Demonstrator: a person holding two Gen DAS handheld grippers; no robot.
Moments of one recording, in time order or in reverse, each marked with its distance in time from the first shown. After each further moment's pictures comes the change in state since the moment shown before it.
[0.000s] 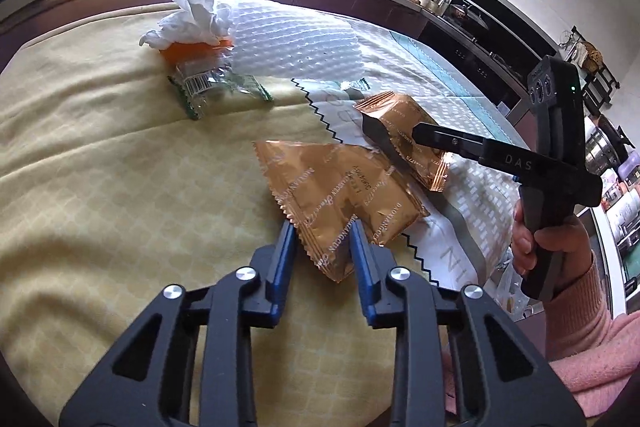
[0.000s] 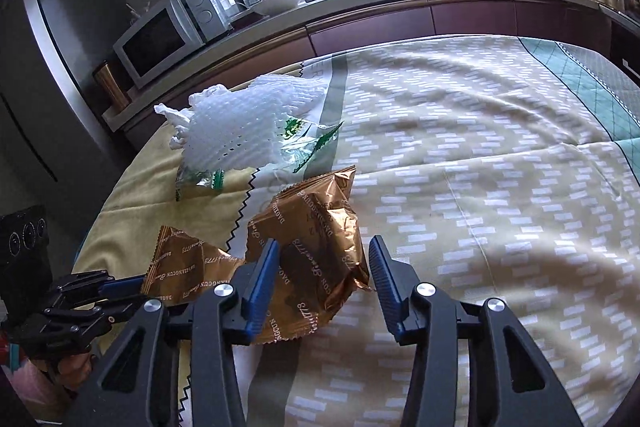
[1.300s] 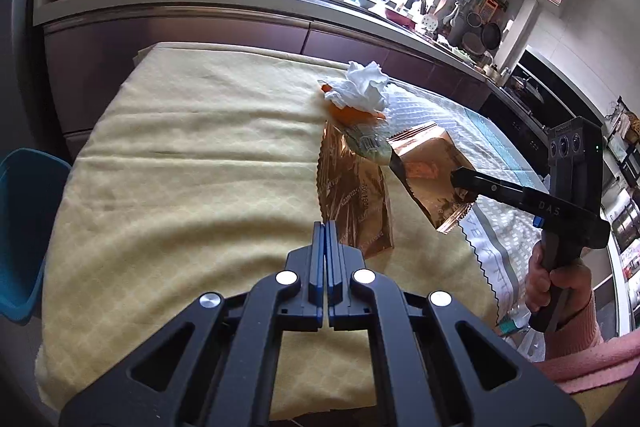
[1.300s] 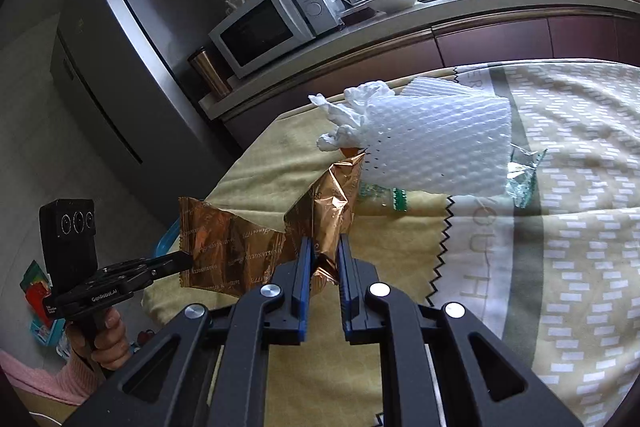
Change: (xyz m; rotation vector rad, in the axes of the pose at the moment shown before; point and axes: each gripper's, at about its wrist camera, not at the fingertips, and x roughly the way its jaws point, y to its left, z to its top) left arm -0.119 0.084 -0.029 -0.179 -0.210 0.182; right arm 0.022 0.098 0.014 -0.099 0.000 0.343
